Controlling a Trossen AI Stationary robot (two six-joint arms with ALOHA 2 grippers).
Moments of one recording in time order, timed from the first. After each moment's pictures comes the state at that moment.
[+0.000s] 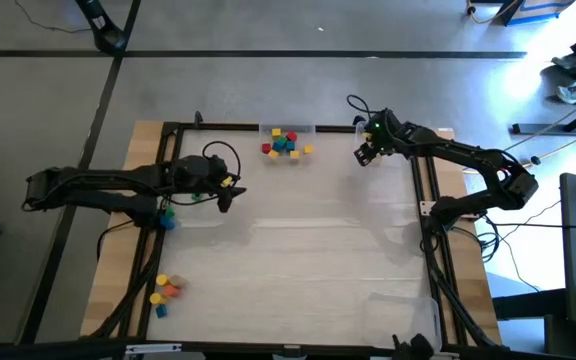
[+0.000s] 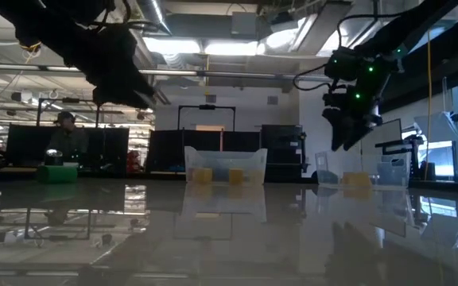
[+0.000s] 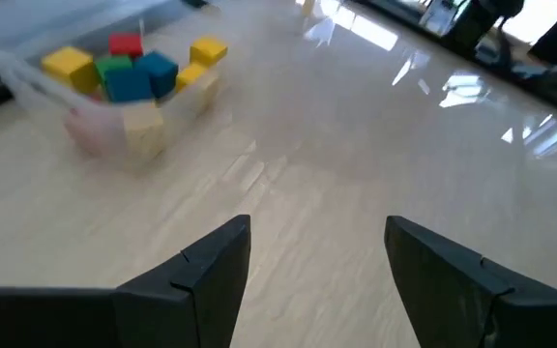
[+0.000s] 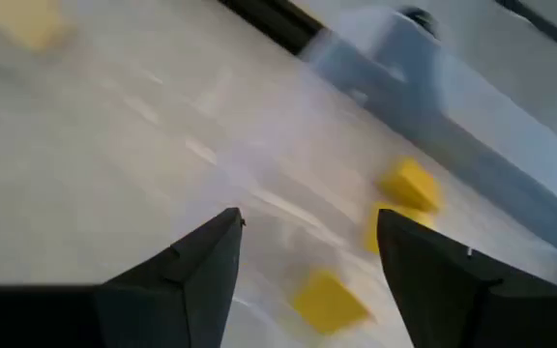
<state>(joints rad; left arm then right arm) 0.21 0.88 0.50 -0.16 -0.12 -0.36 -0.78 1.35 0.82 -0.45 0.16 0.07</state>
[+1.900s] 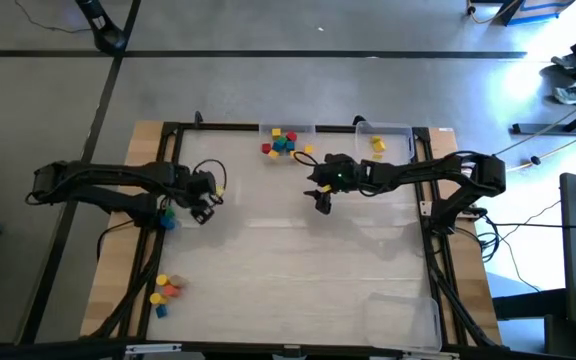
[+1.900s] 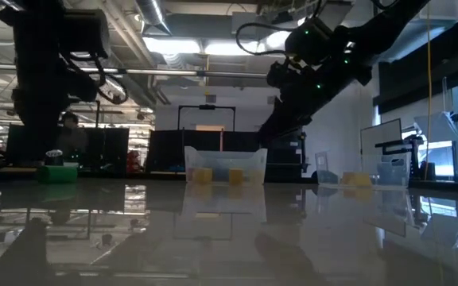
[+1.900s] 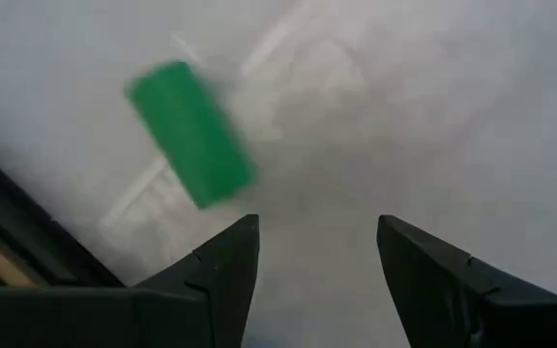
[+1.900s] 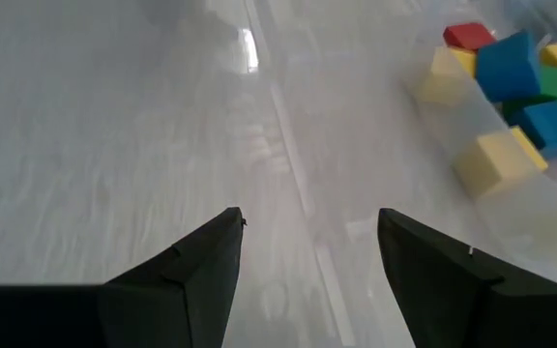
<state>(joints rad) 0.18 1.01 0.62 -1.02 -0.16 -0.61 -0.24 1.59 0.82 0.12 -0.04 -0.06</state>
